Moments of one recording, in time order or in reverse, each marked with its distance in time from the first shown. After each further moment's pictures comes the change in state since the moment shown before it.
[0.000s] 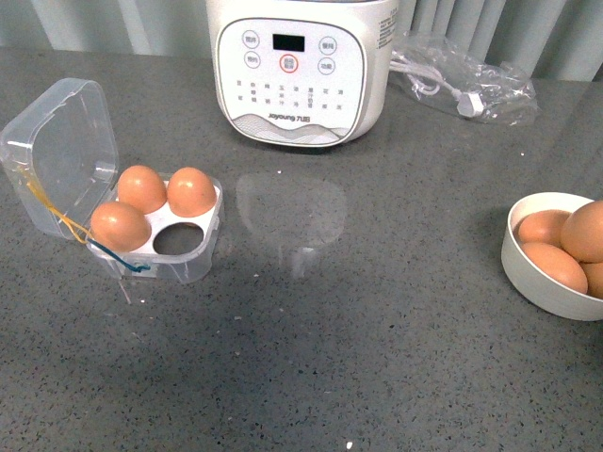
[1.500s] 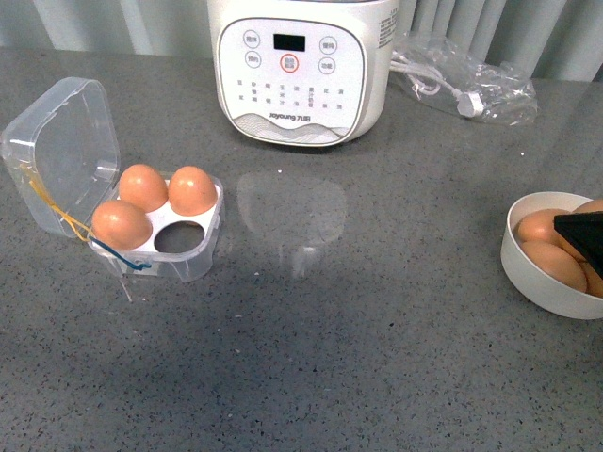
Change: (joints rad) left arm 0.000 0.000 0.000 0.000 0.000 0.000; right arm 0.147 0.793 0.192 0.657 -0.258 -0.265
